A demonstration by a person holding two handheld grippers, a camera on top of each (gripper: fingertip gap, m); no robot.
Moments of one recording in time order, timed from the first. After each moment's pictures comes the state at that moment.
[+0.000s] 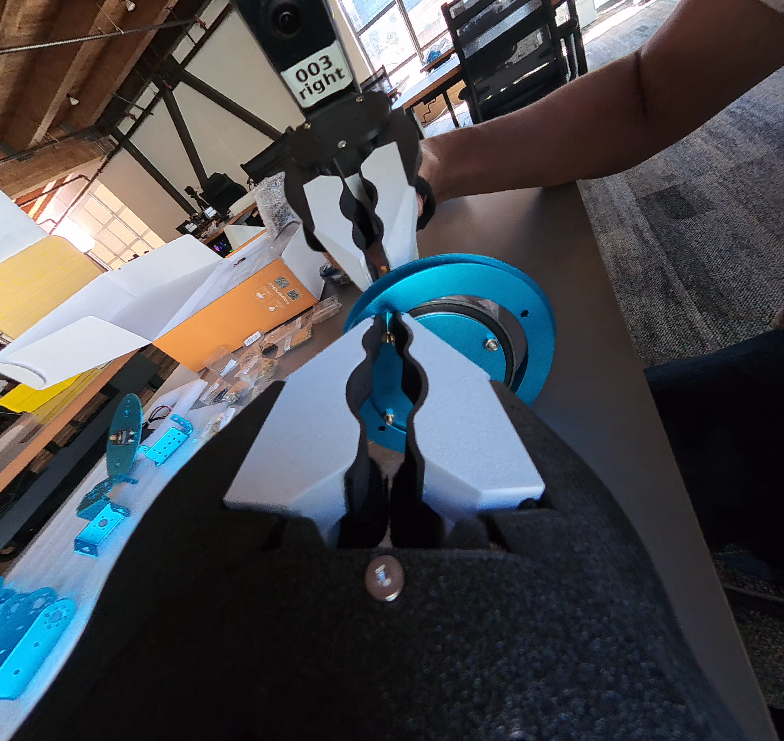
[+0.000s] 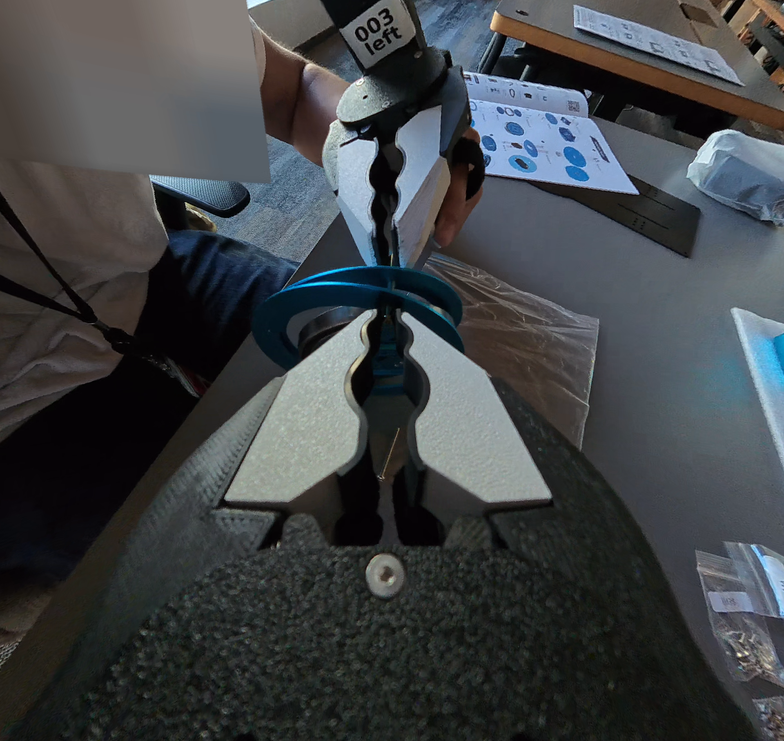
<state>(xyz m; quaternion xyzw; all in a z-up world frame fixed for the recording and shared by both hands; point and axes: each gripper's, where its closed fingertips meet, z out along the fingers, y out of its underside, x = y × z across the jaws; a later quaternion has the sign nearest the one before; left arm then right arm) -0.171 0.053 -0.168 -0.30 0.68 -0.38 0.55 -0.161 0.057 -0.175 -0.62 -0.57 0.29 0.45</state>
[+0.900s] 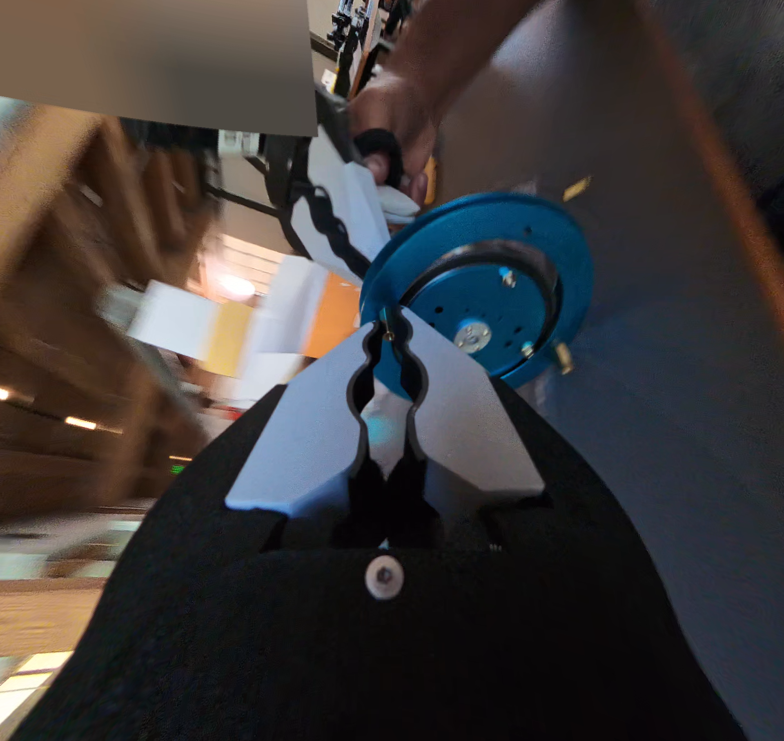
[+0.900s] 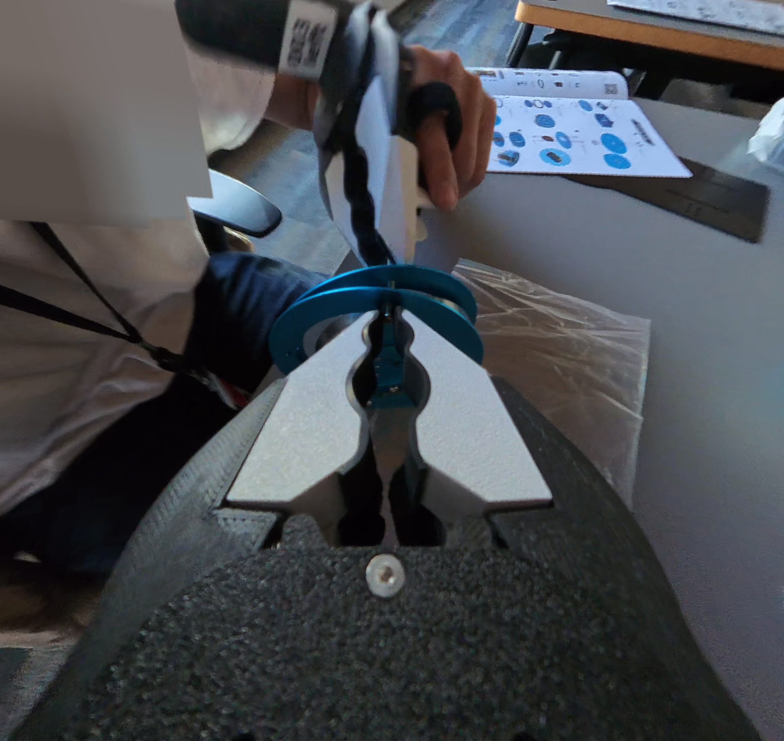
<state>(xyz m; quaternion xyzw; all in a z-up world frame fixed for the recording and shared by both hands) -0.183 0.046 -0.171 -0.19 0.74 -0.14 0.62 -0.173 0.049 -0.175 -0.63 -0.56 0.34 0.42</state>
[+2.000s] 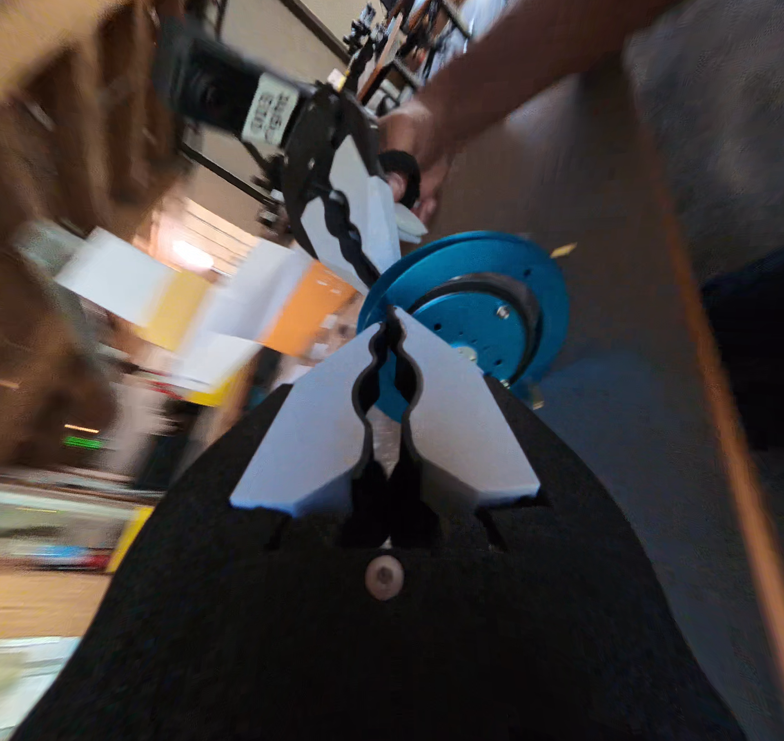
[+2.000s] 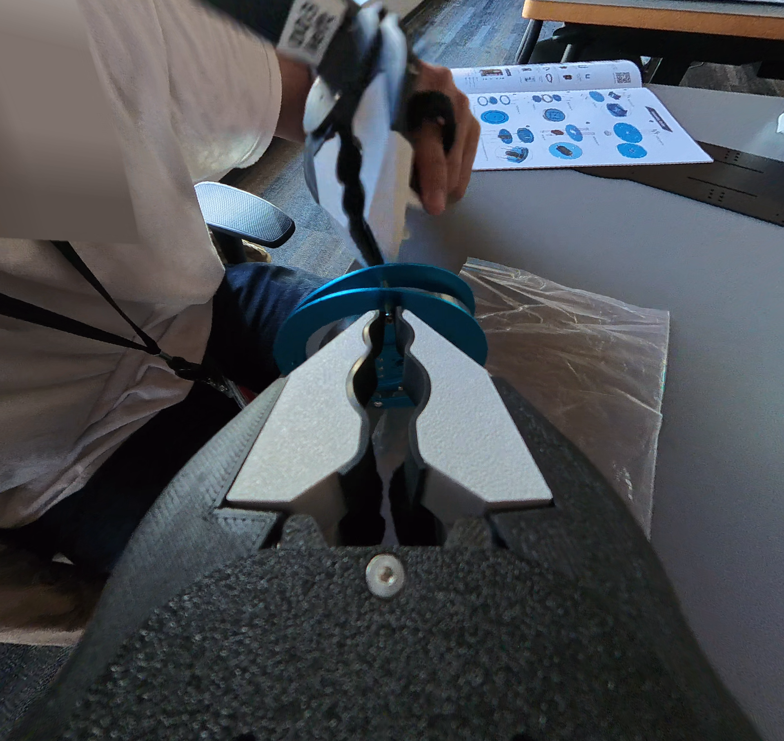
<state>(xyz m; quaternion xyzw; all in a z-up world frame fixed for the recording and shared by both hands) -0.185 0.042 -0.165 -0.27 0.72 -0.23 0.60 -0.172 0.049 -0.174 -0.64 -0.54 0.36 0.40</state>
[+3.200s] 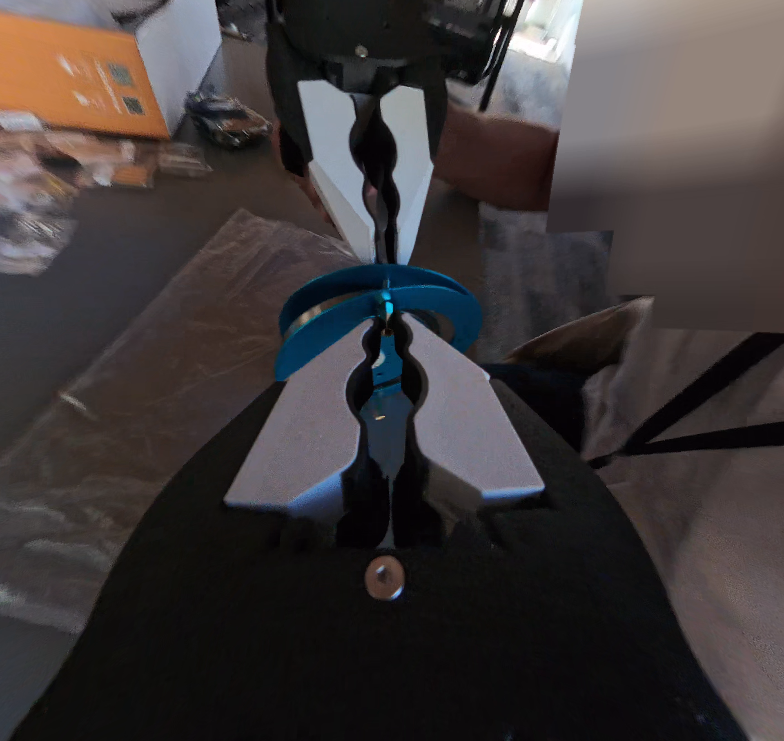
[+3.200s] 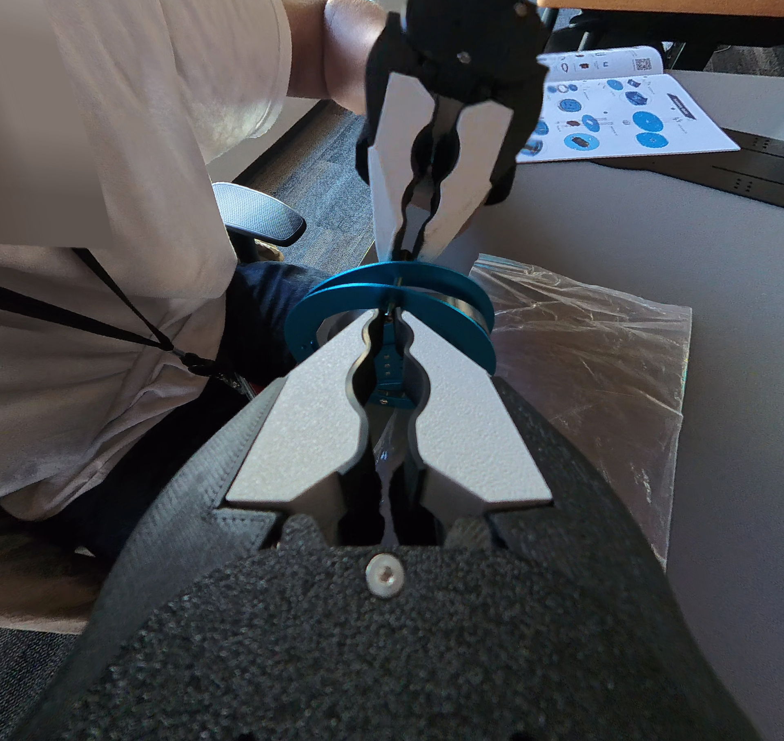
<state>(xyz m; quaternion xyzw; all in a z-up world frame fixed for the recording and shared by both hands) -0.185 0.047 -0.172 -0.52 0.64 -0.51 0.24 -0.174 0.046 -0.177 -0.64 -0.54 0.38 0.39</state>
